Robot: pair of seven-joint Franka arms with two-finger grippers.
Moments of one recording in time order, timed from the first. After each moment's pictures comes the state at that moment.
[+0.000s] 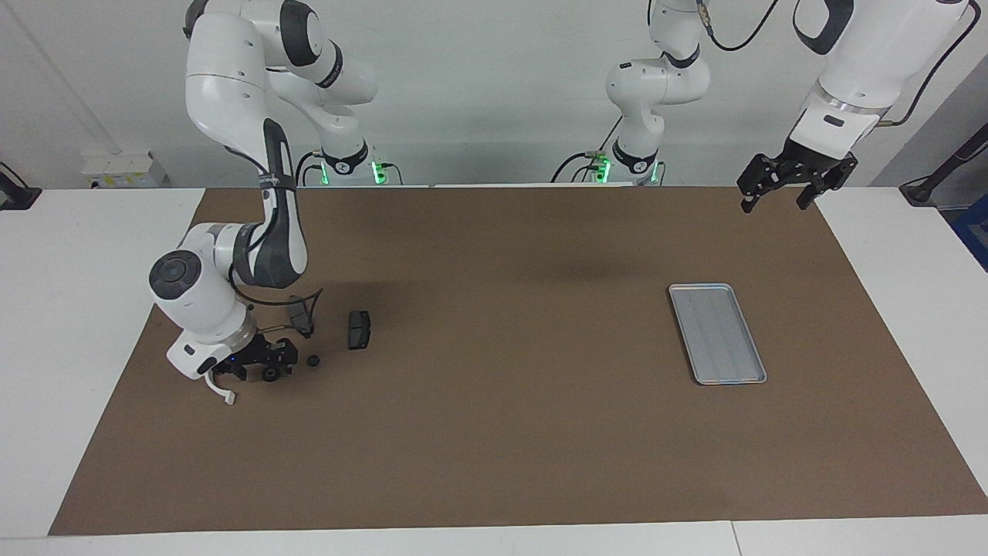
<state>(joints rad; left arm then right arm) 0.01 -0.03 -0.06 -1.59 0.01 1.56 -0.03 -0.07 0.50 -0.03 -1.73 -0.01 2.22 -0.21</state>
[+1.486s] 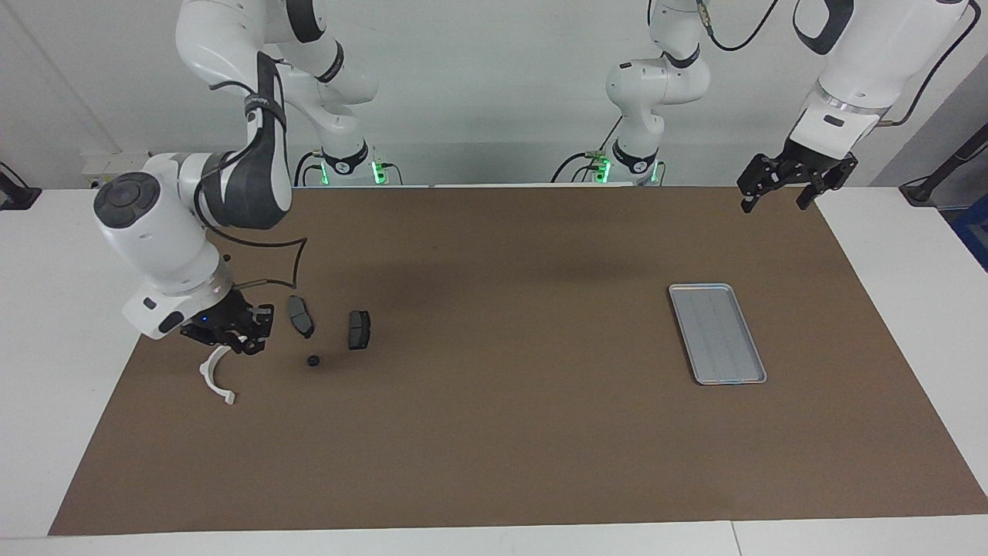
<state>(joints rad) 0.01 -0.03 -0.06 -1.59 0.01 1.56 -0.03 0.01 0.36 -0.02 -1.49 -0.01 1.86 -0.11</state>
